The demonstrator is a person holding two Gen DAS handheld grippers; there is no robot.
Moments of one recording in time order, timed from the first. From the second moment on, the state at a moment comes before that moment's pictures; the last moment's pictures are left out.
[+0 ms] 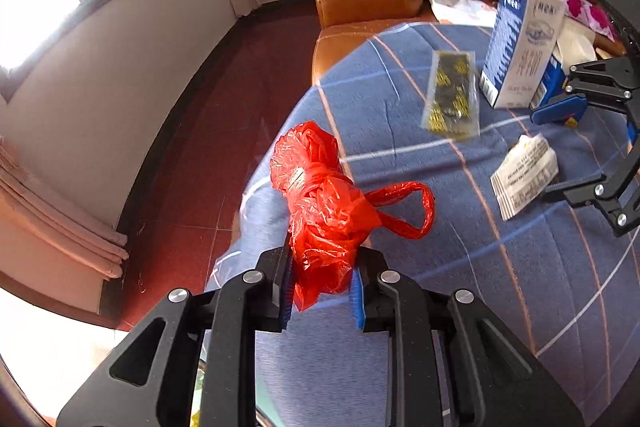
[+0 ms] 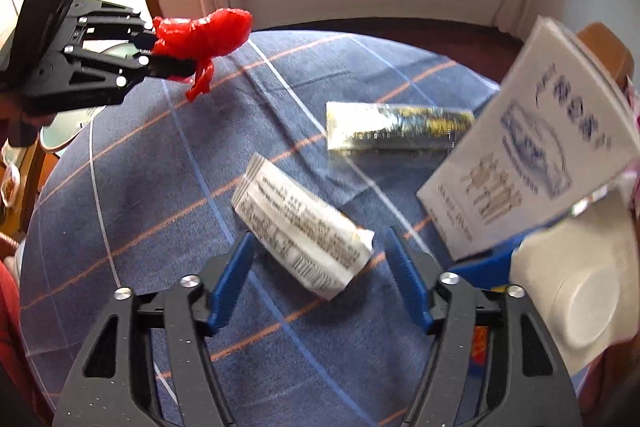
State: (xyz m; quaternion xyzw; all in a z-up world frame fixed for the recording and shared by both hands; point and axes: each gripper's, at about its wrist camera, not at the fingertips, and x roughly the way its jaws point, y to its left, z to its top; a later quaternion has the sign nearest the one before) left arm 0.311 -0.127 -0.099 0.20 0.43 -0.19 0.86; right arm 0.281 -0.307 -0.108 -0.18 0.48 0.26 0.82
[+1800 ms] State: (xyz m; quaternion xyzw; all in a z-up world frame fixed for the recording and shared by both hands) left arm 0.171 -0.032 -0.068 0.19 0.41 -0.16 0.88; right arm 0.182 -0.240 -0.080 -0.05 0.50 0.15 0.85
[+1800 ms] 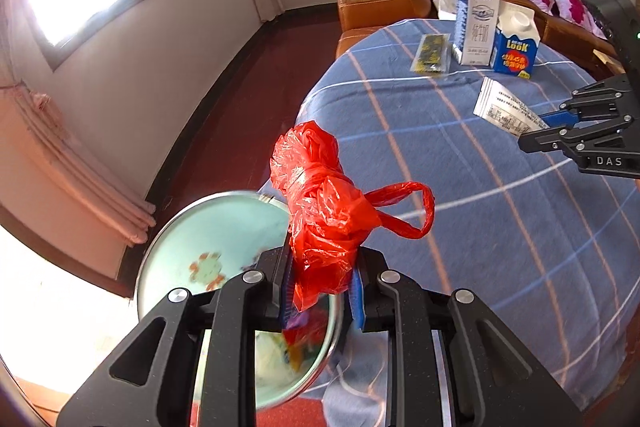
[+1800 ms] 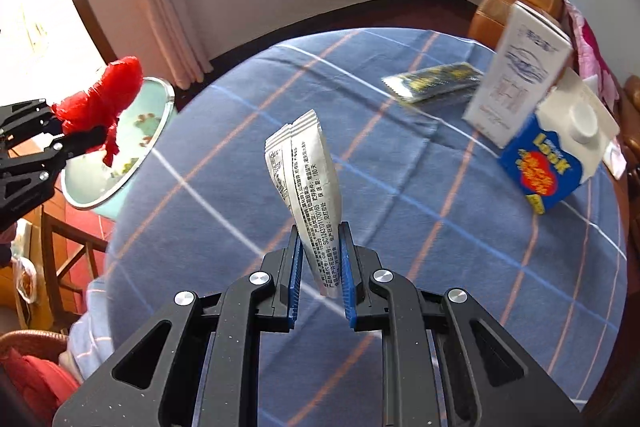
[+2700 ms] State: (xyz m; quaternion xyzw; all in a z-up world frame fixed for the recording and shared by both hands) left arm 0.150 0.097 -0.094 0.13 0.44 -0.06 0.89; right arm 0.164 -0.046 -0.085 -0.07 0.47 0.22 0.85
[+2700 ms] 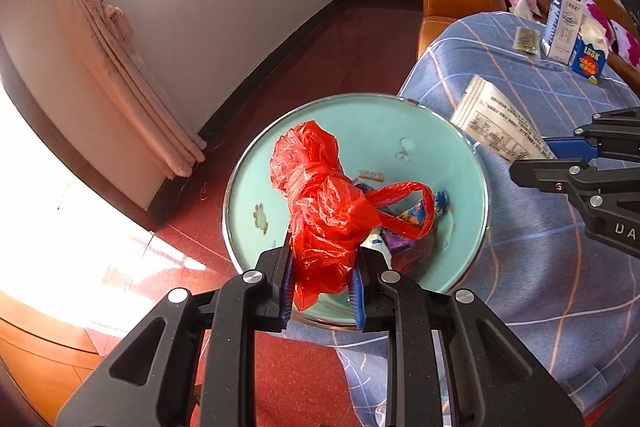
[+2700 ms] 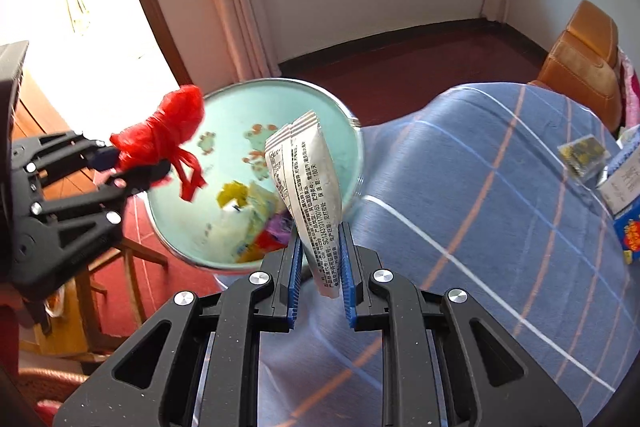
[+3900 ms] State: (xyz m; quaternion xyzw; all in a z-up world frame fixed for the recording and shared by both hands) left arm 0.195 0.104 -0.138 0.13 0.49 -0.04 0.86; right arm 0.225 -0.012 -0.118 -0.02 0.51 0.22 0.83
